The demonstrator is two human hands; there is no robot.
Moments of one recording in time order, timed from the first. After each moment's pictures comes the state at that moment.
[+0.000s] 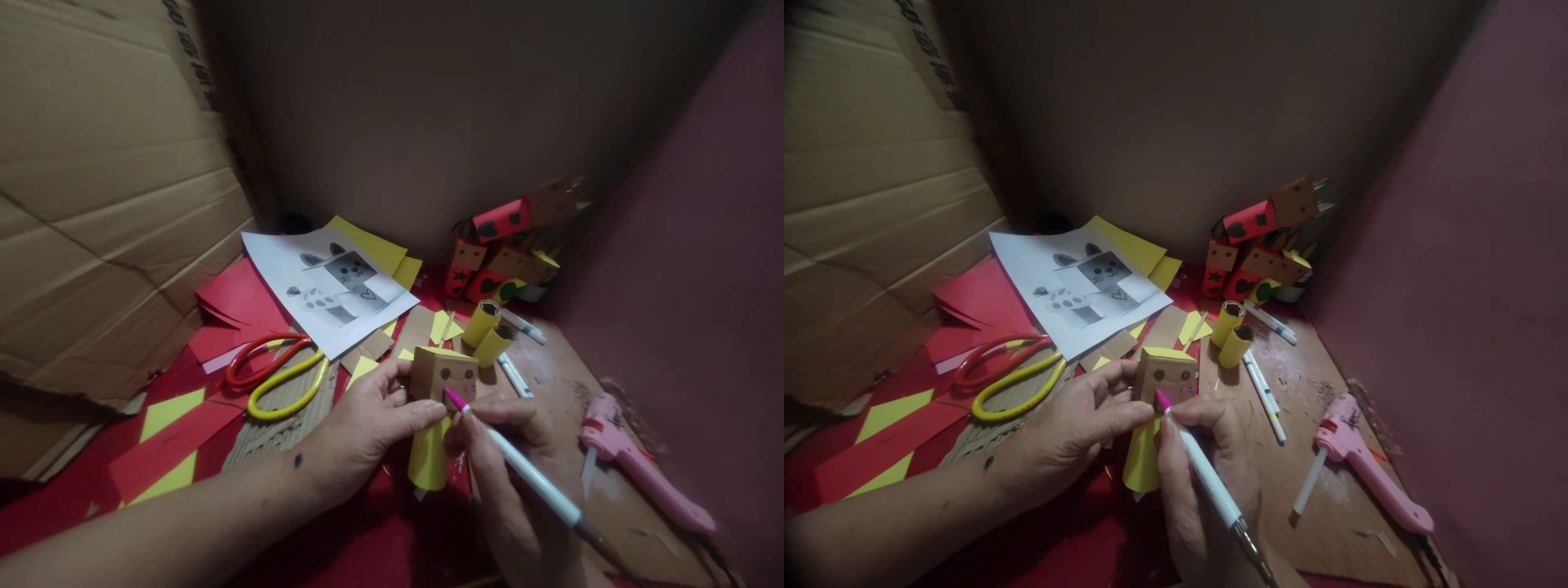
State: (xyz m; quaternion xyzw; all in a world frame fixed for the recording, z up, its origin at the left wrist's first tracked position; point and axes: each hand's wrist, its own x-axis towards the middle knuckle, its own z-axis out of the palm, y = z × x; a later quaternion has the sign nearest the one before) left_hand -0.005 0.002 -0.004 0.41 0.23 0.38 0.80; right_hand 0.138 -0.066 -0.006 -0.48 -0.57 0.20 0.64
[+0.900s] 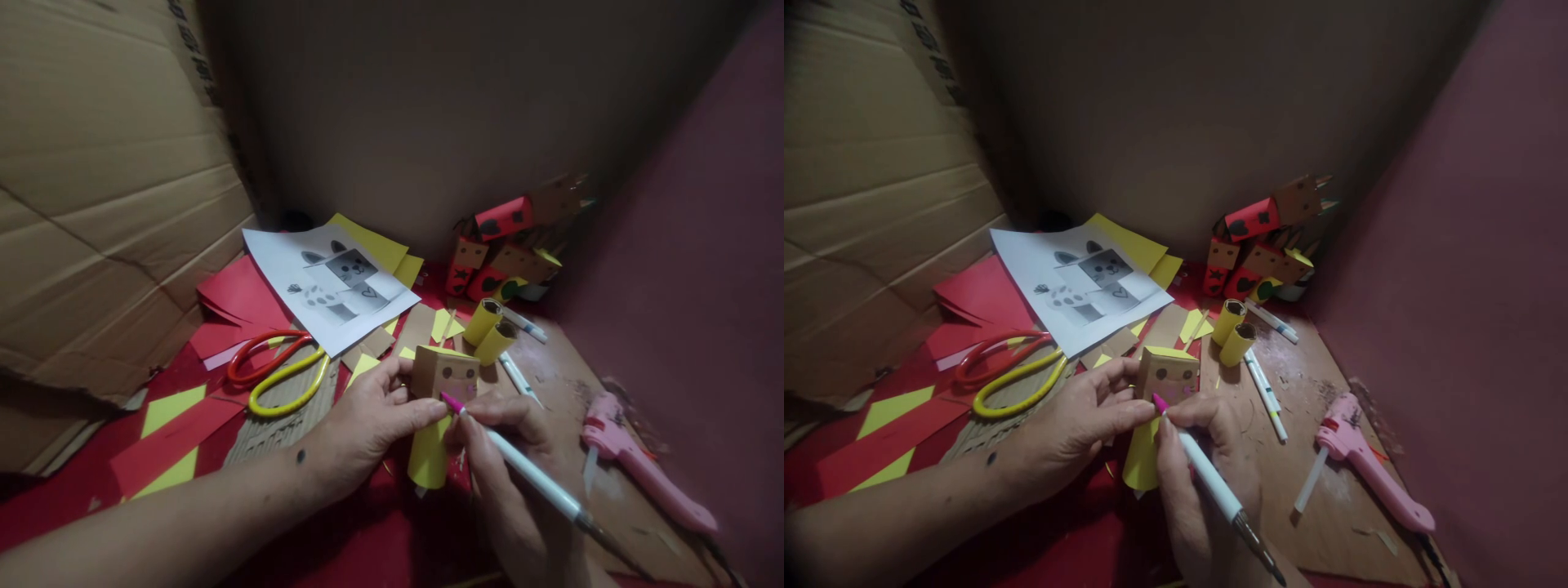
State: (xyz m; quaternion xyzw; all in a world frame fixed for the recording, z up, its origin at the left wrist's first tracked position) left_hand -0.005 0.002 -0.002 0.42 0.25 0.37 0.79; right_hand 0.139 -0.063 -0.013 -0.47 -0.56 0.22 0.64
